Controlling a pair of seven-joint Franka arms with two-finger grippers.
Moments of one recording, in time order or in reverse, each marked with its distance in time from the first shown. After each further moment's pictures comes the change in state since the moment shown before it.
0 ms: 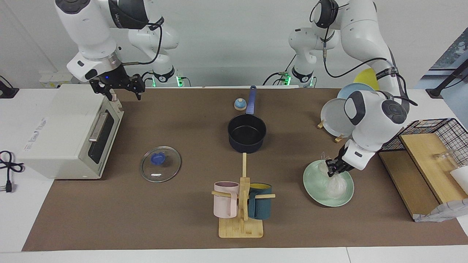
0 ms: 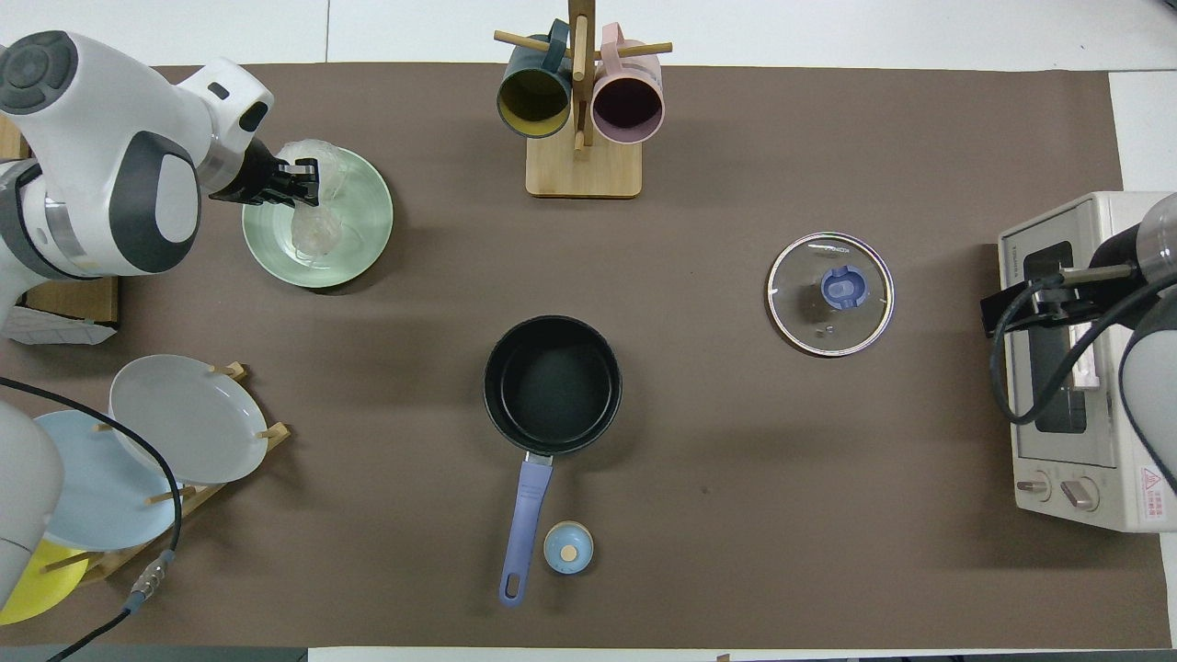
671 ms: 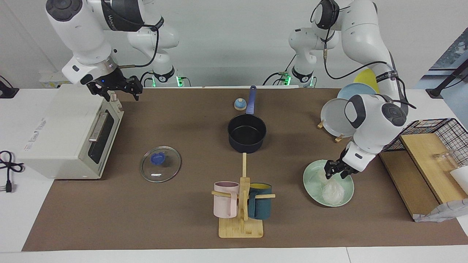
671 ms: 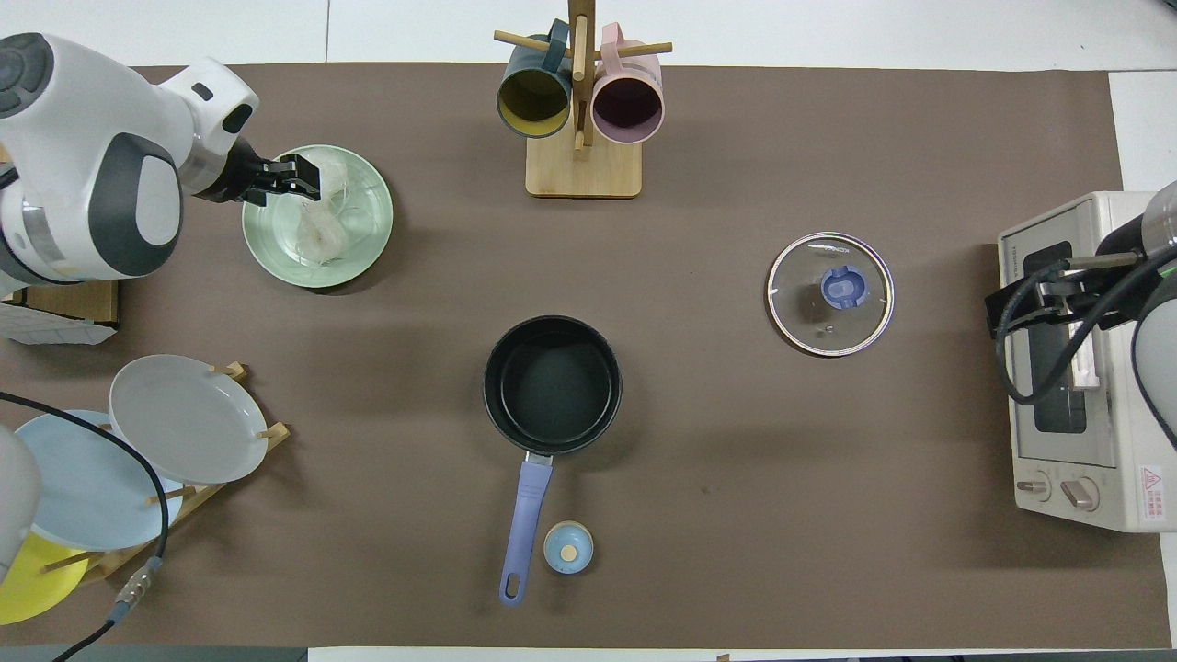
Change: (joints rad) left arm 0.014 -0.062 0.006 -0.007 0.000 -0.040 0.014; right arm 0.121 0.015 -0.121 0.036 0.000 -0.063 0.004
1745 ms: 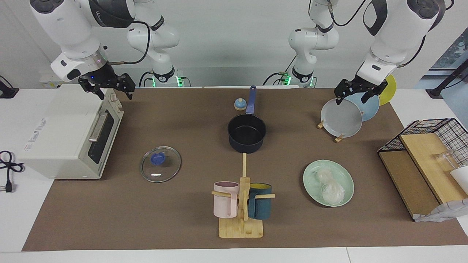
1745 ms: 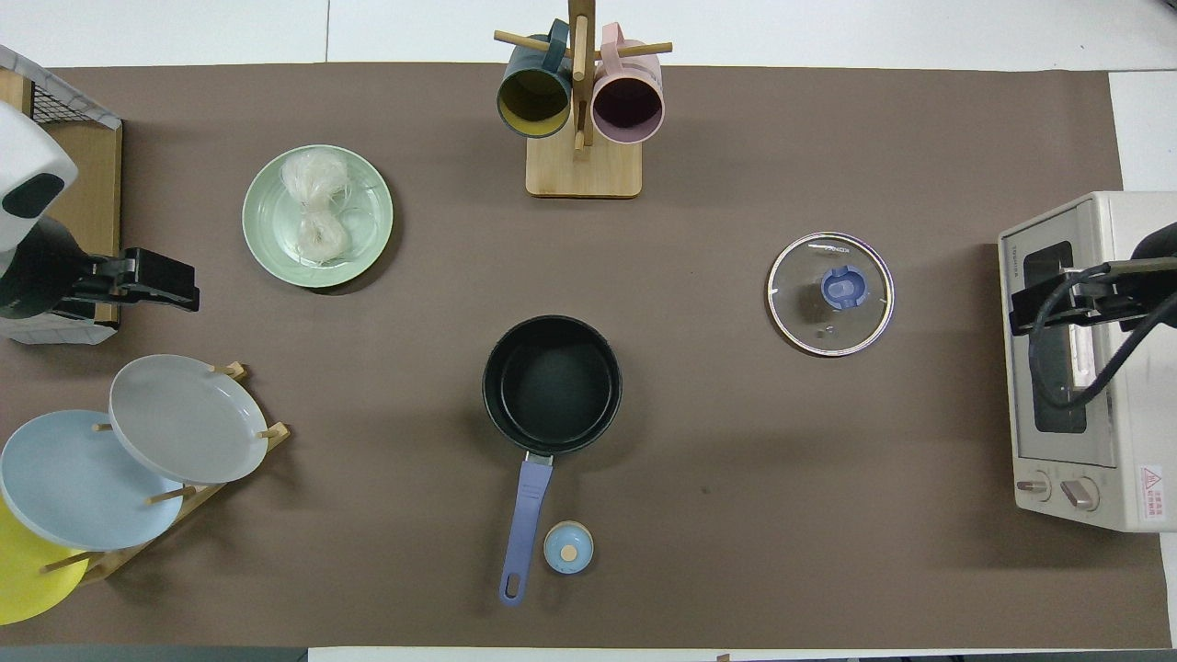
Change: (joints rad) left arm -0.002 -0.464 -0.008 -0.114 0.090 -0.507 -0.036; right arm 0.035 -0.022 -0.097 -0.028 0.042 0.045 0.000
